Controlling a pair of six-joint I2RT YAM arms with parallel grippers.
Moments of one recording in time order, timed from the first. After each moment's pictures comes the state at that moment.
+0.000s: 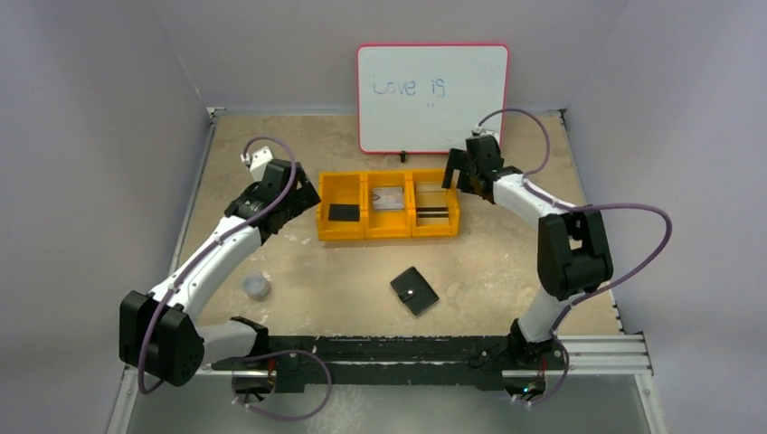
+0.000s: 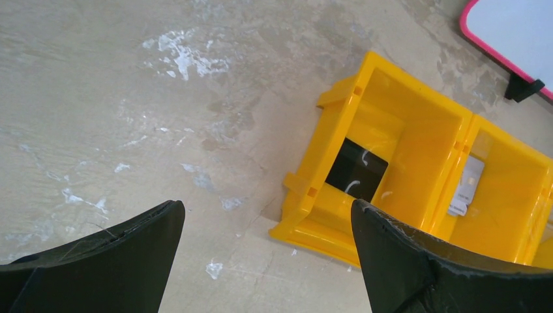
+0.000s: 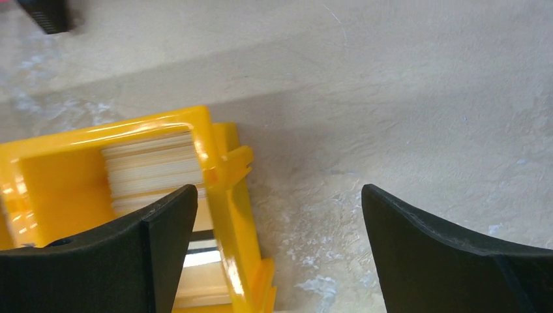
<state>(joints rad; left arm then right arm) -0.37 1.23 0.97 -0.56 -0.45 -0.77 0.27 1.74 1.15 -0.24 0.22 0.40</state>
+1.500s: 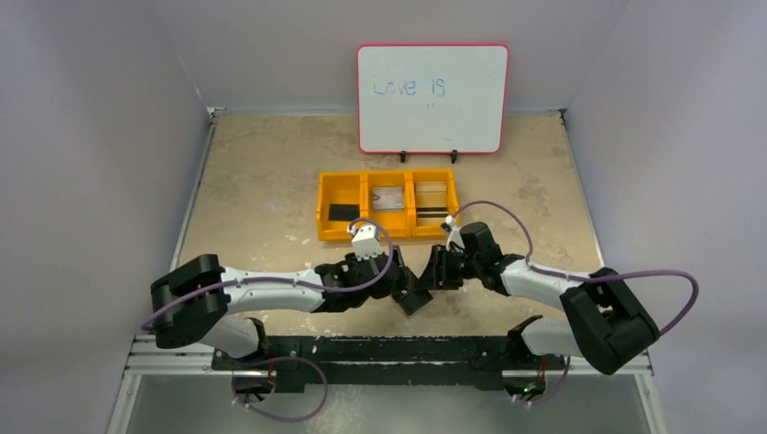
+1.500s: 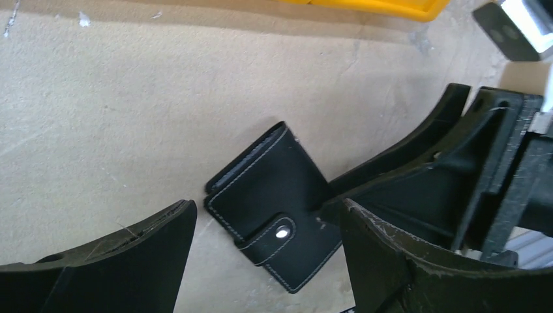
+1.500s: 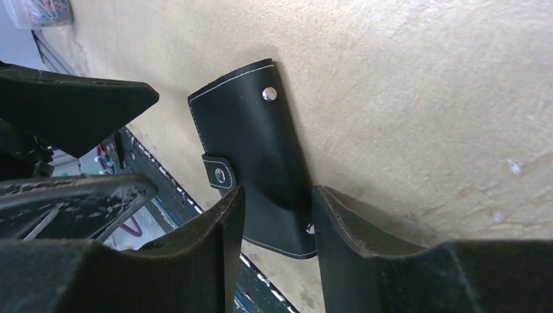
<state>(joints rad) -1.20 1.43 0.69 -0.09 -0.52 -1.16 0.52 1.28 0.37 0.03 -0.51 0.64</state>
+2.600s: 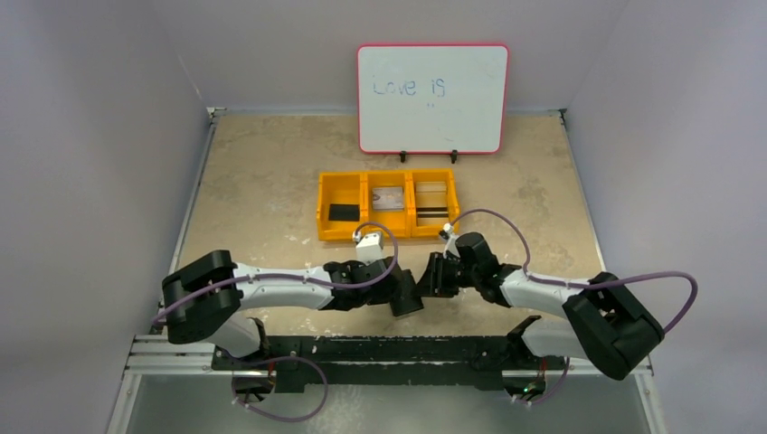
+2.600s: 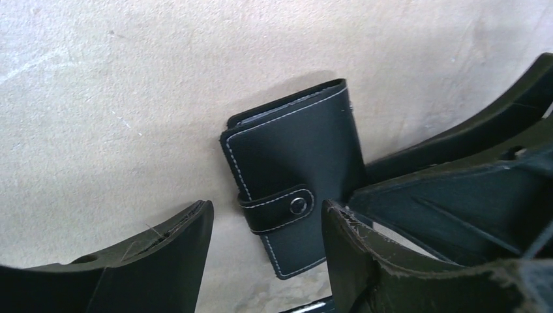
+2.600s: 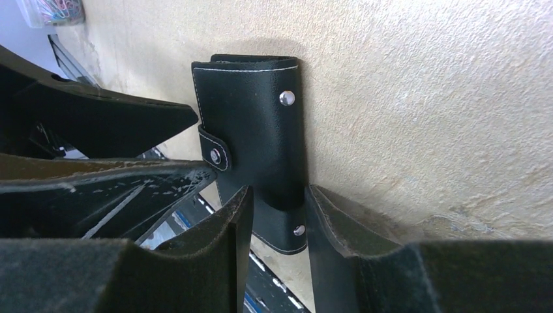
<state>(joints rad) -1.20 1.49 0.75 -0.25 -0.39 -1.20 0.62 1.26 0.30 0.16 -0.45 0.79</state>
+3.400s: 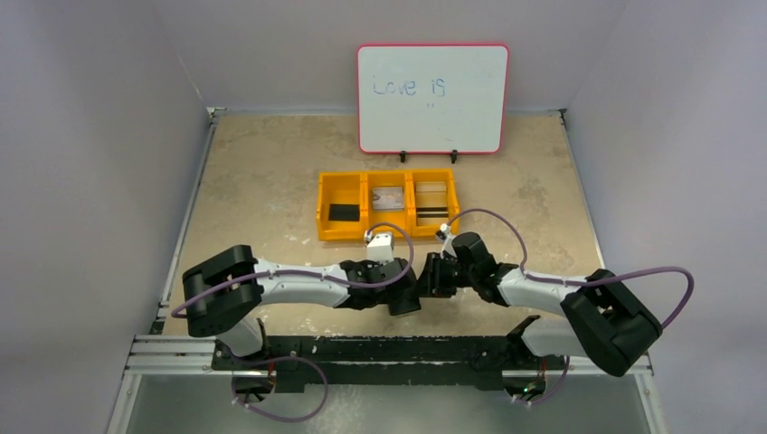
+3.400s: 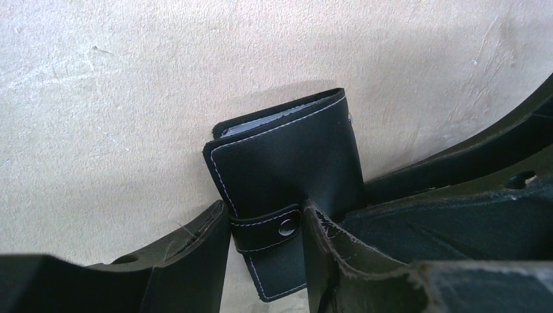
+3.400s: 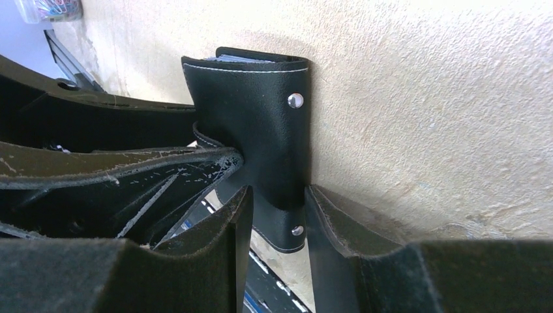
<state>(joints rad) -1.22 1.60 0.84 -0.31 -0.44 -1.17 0.64 1.27 0.31 0.17 -0.44 0.79</state>
